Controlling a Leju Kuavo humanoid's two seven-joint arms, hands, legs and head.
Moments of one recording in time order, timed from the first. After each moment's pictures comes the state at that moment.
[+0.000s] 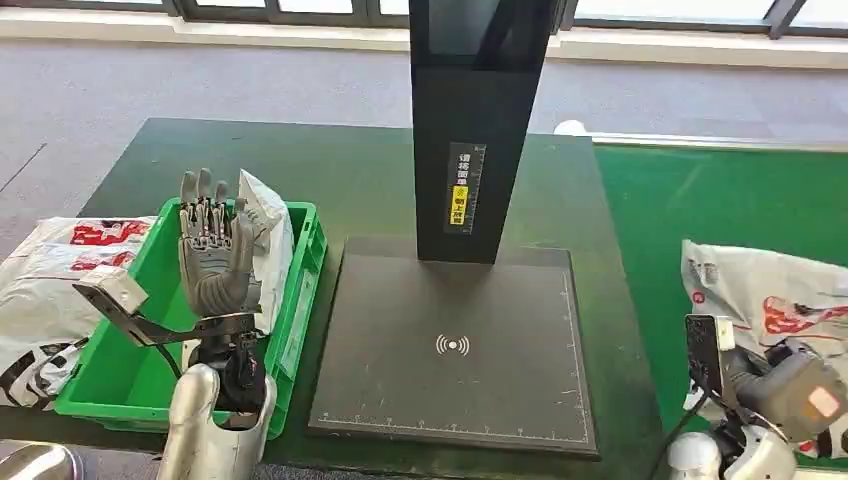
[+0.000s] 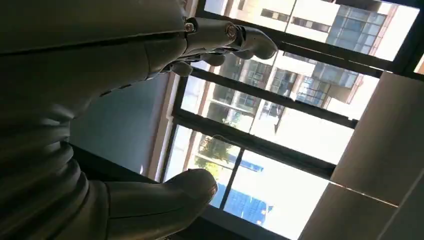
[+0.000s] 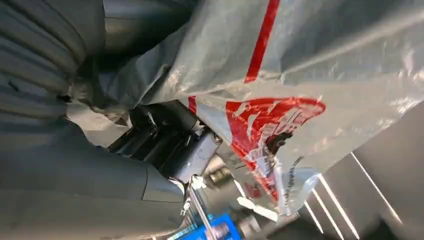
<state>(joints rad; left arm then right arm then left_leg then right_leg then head) -0.13 -0.26 -0.06 -1.62 0.19 0.05 -0.54 -0.09 0.17 -0.55 -1.47 1.10 -0.68 -0.15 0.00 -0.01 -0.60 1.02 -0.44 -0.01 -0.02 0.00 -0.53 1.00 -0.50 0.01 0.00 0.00</state>
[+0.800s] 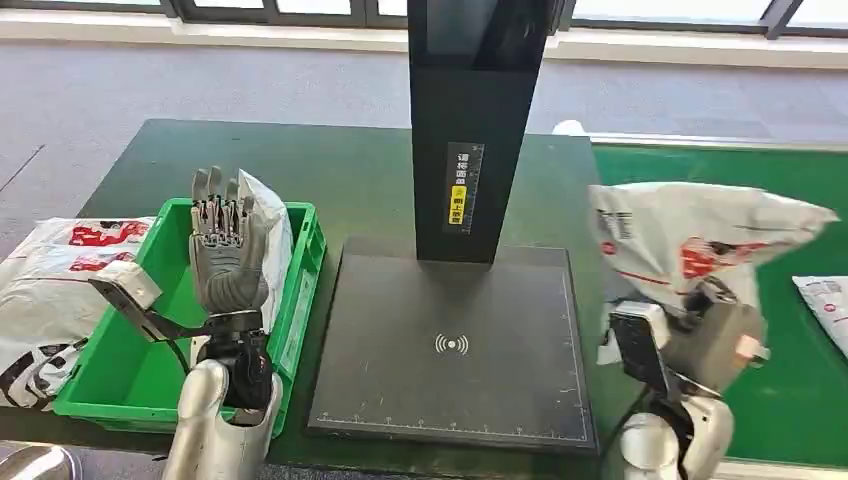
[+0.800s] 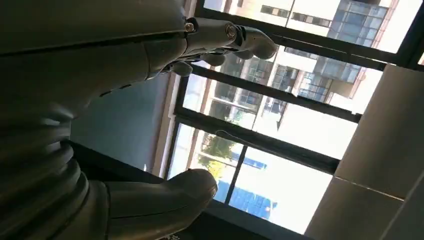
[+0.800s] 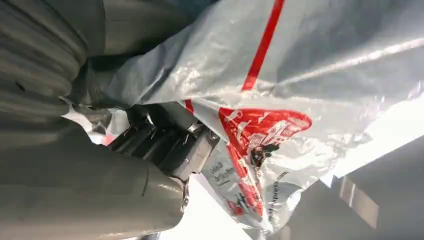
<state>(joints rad) -0.16 -0.26 -0.08 -1.58 0.17 0.05 -0.55 -0.05 0.24 -0.18 -1.62 0.80 -0.42 -0.35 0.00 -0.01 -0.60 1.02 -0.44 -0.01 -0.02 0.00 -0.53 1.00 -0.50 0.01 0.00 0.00</state>
